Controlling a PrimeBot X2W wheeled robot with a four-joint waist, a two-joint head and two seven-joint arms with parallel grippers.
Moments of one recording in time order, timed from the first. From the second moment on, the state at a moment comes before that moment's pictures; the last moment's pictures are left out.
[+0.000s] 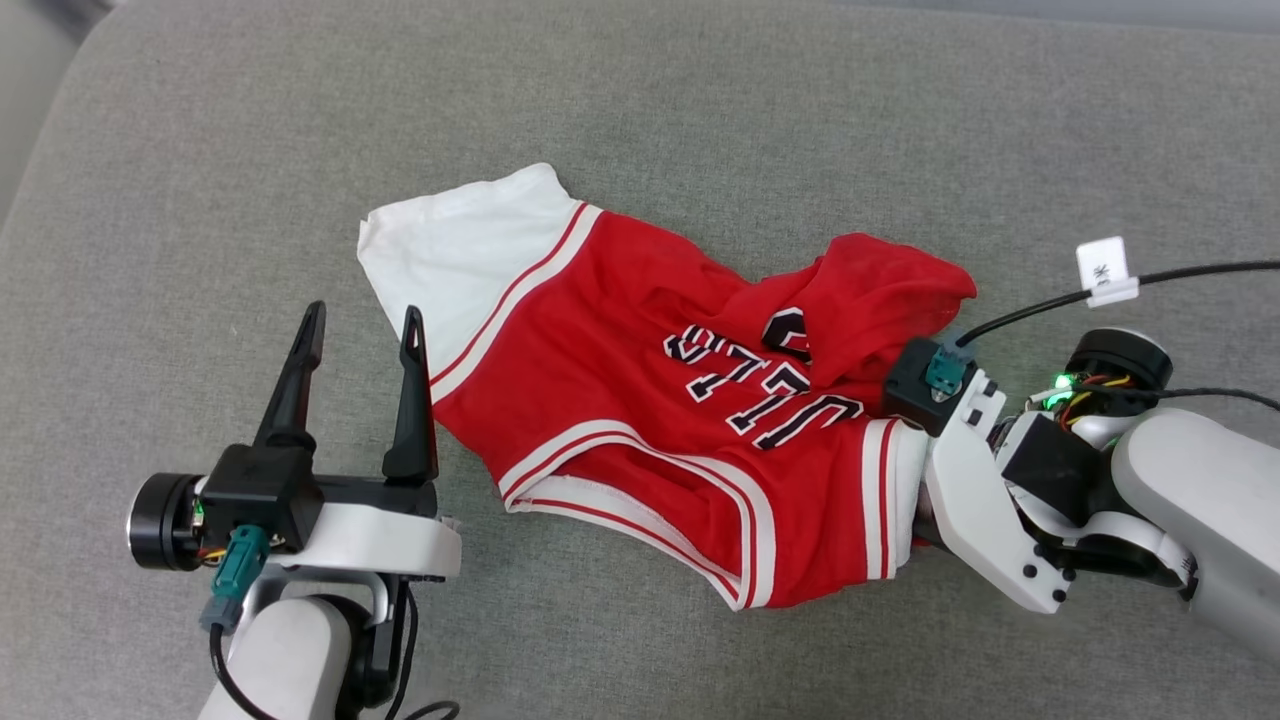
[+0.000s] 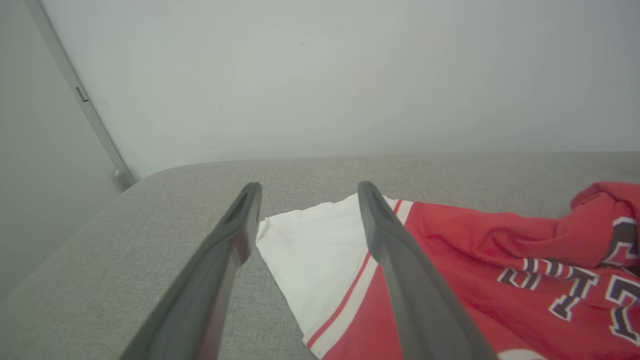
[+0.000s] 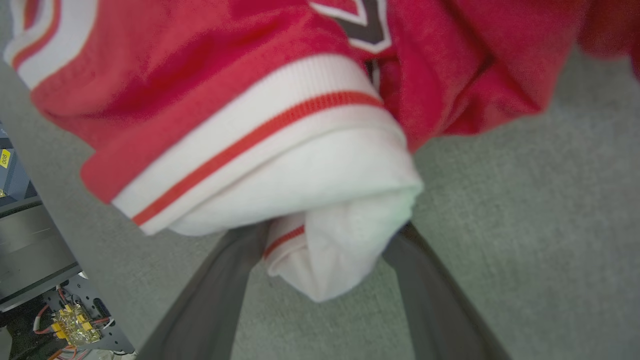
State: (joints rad) left arm -0.22 0.27 -0.26 -0.02 -0.27 0.22 -0.26; right arm -0.91 -0.73 1.17 0.05 0.87 0.13 0.81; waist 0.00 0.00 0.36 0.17
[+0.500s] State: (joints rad) left arm -0.19 0.19 -0.15 0.03 -0.18 0.12 -0.26; right arm -1.04 -0.85 1.26 0.08 0.86 0.13 0.45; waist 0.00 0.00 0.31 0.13
